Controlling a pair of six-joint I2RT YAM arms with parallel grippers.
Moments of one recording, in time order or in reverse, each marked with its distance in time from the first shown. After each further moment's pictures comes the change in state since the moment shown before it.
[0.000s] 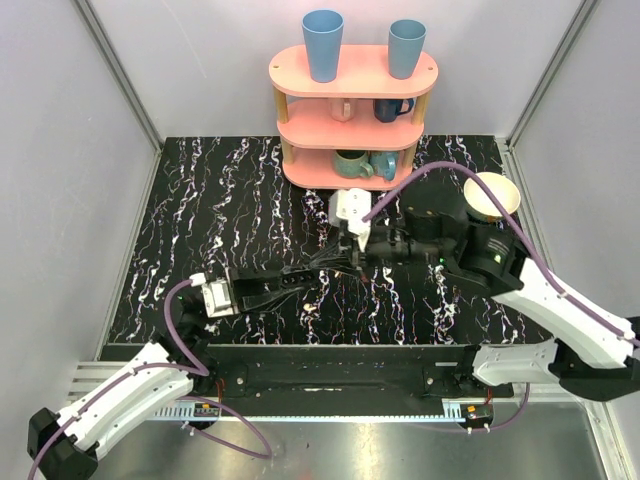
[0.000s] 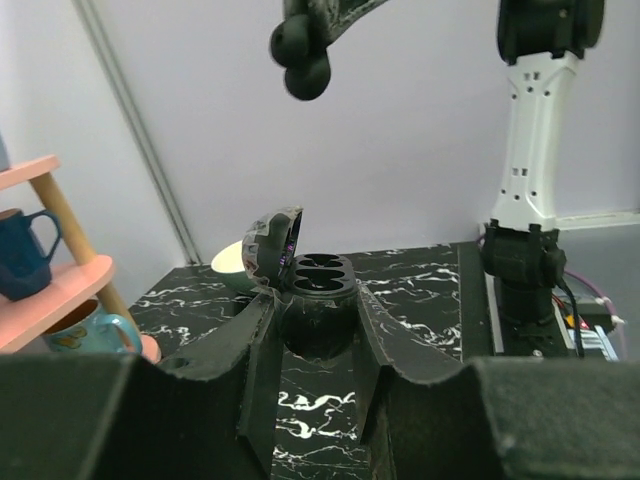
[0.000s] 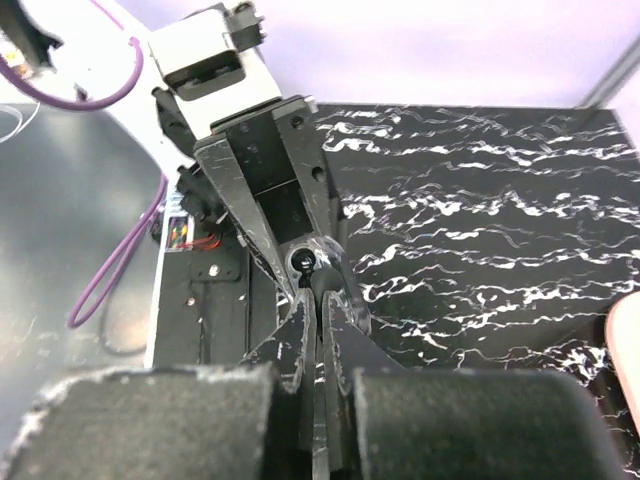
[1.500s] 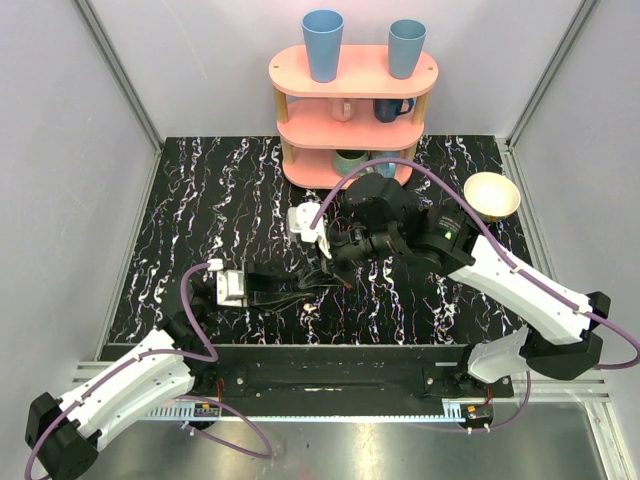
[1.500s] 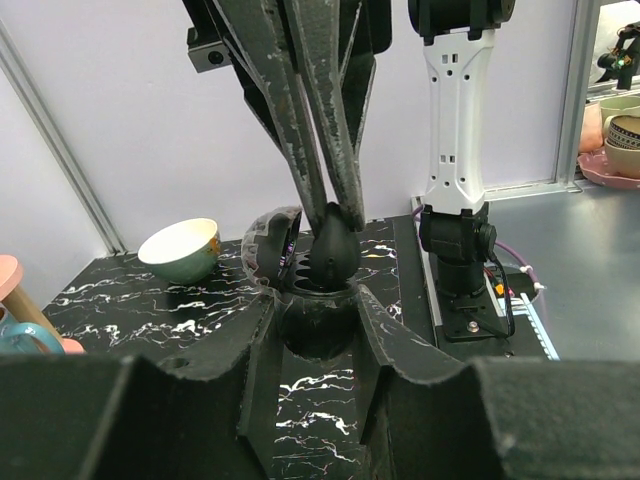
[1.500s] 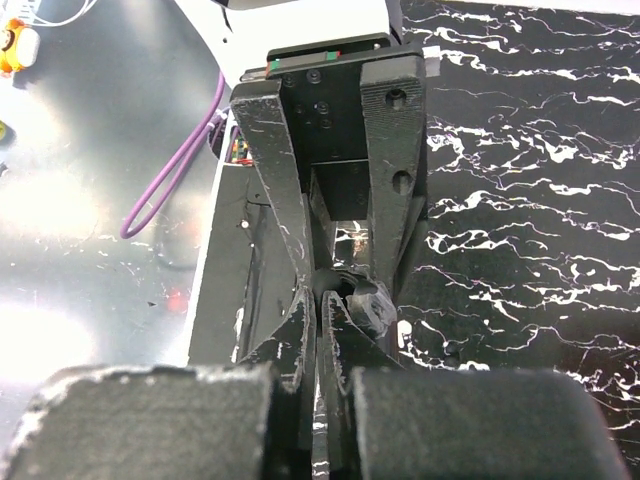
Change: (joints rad) left arm 0.003 0.152 0.097 -0.017 0.185 -0.056; right arm 0.000 0.245 0.188 -0.276 -0.193 -0.110
